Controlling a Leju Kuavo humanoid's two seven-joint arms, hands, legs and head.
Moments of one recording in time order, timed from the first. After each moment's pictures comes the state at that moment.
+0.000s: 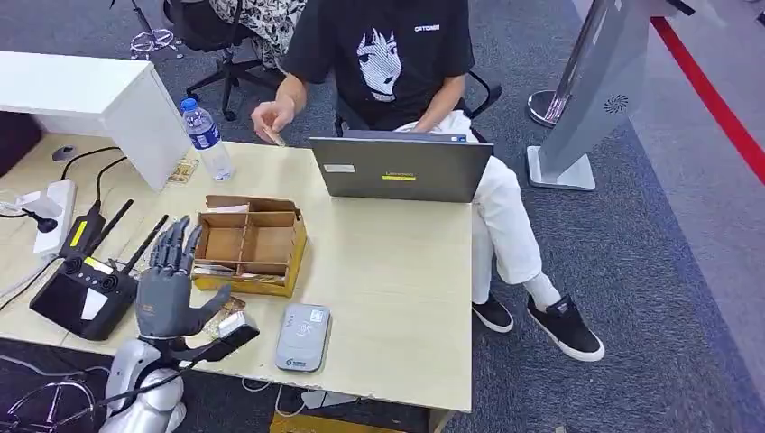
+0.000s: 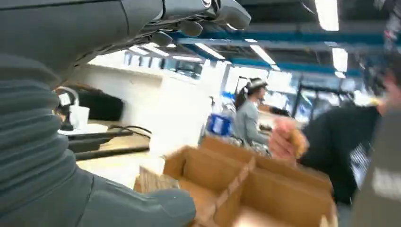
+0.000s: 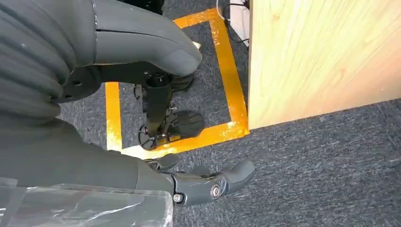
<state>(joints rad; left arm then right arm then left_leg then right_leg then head) -0.04 0.09 0.00 -1.31 -0.86 0.44 -0.57 -0.13 -0.01 -0.27 -0.20 -0.15 0.07 -0.23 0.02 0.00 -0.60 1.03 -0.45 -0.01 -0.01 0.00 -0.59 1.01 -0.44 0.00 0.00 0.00</state>
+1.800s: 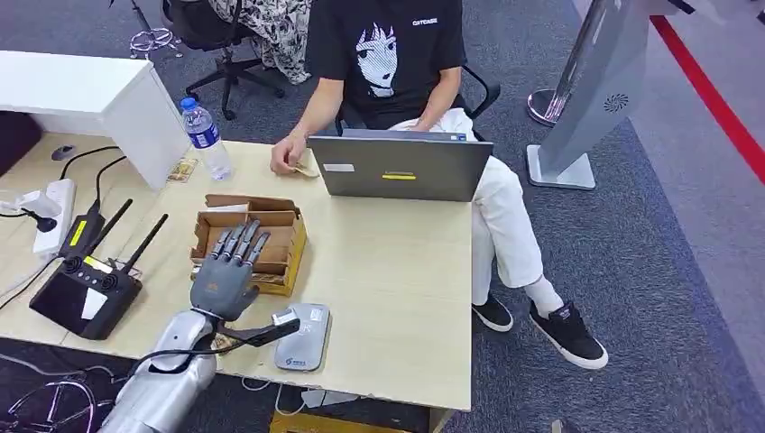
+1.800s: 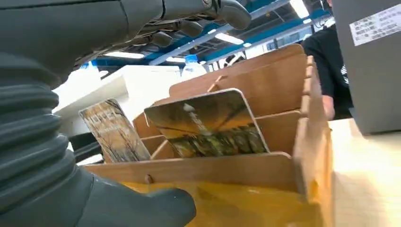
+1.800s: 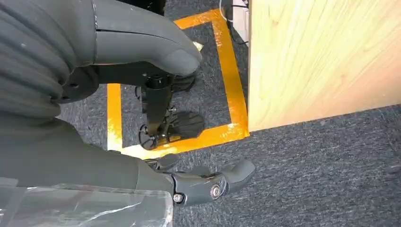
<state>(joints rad) -0.28 0.17 -0.25 -0.91 -1.20 0.52 -0.29 -0.15 0.00 -0.33 -0.20 -0.07 0.08 -0.21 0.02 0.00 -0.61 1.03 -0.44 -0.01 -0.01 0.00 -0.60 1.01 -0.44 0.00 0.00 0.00</state>
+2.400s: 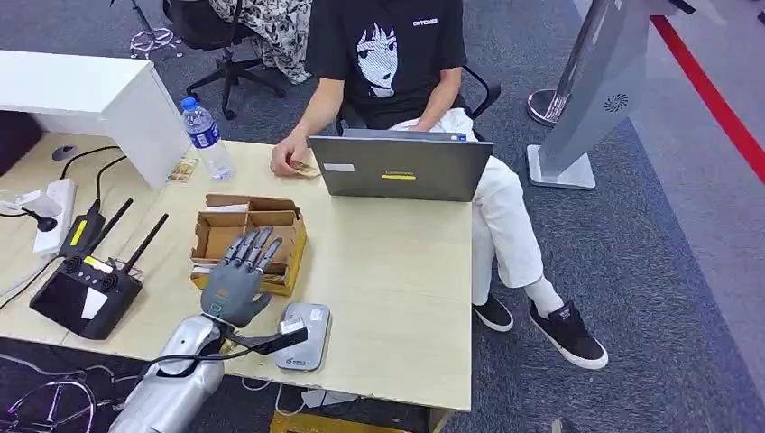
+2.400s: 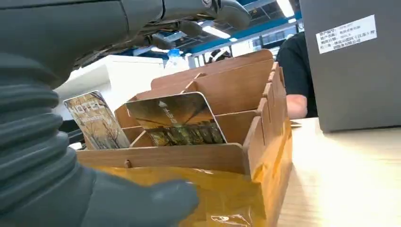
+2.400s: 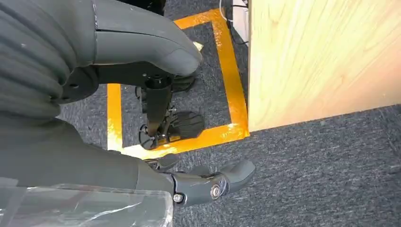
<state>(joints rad) -0.27 0.15 -0.28 -0.91 -1.13 0.51 -0.36 -0.15 0.00 -0.35 -0.20 -0.05 0.08 -0.21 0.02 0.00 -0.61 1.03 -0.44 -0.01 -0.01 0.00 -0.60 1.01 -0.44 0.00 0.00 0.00</state>
